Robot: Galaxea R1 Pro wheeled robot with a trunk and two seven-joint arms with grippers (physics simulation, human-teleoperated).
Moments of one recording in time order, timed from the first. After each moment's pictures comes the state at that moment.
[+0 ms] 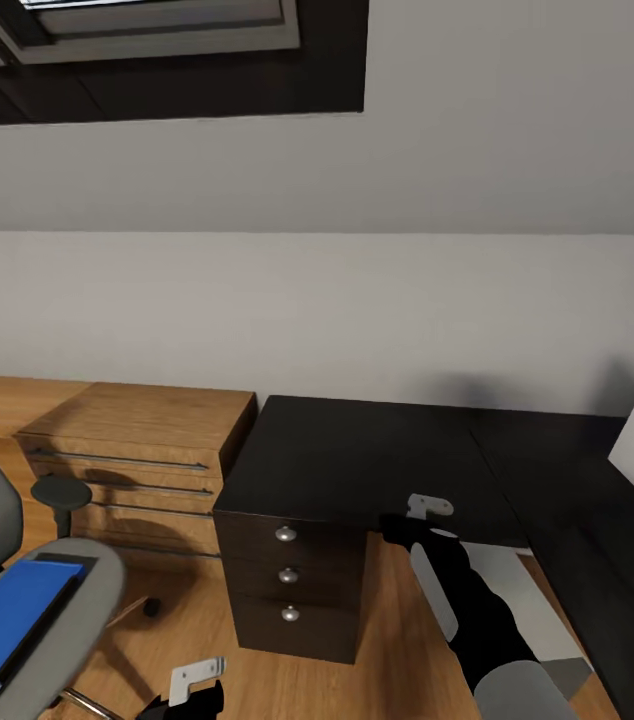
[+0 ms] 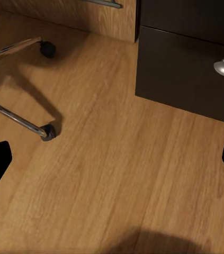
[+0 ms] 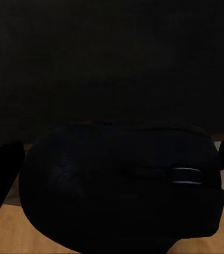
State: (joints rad) left arm -0.16 -0.06 -0.16 -0.73 0.22 0.06 0.38; right arm -0.51 0.10 0.09 -1.01 -0.24 0.52 -0.26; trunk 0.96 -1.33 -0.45
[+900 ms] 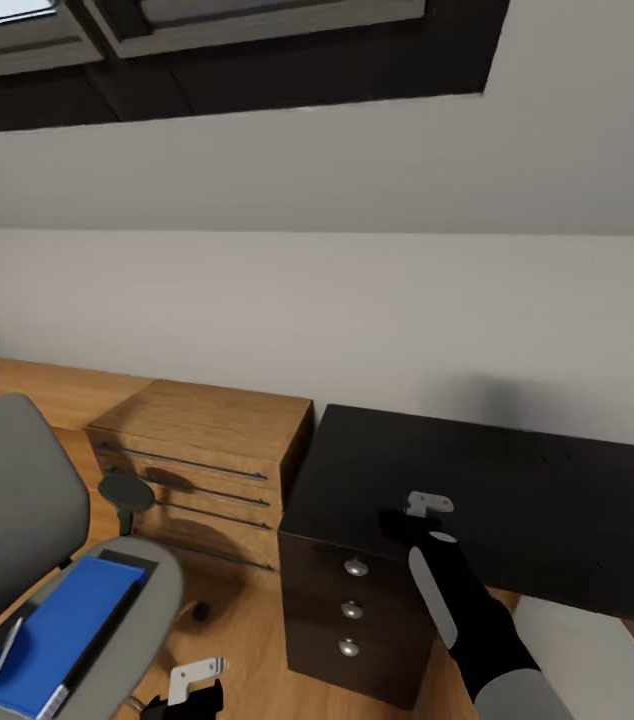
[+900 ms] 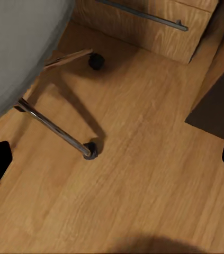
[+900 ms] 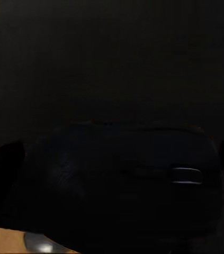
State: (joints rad) left arm -0.16 -0.06 -0.16 -0.73 0.22 0.05 0.38; right arm -0.49 0.10 0.10 -1.05 -0.22 0.46 -0.26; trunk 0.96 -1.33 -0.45
